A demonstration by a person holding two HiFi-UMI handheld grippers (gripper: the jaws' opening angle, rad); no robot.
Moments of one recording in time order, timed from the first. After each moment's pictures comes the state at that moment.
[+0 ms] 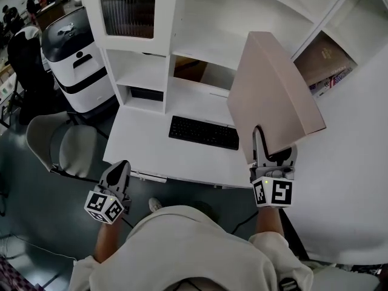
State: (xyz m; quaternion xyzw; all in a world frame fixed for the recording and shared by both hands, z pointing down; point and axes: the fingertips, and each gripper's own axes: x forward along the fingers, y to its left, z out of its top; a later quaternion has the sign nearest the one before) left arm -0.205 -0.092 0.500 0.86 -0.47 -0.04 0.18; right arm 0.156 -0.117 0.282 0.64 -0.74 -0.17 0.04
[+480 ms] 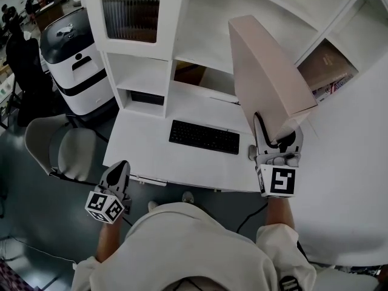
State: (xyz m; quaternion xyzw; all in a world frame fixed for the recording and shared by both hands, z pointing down) left arm -0.217 -0.117 0.505 0.86 -0.48 -0.05 0.18; right arm 0.127 -0.162 0.249 0.61 -0.73 -0.26 0.14
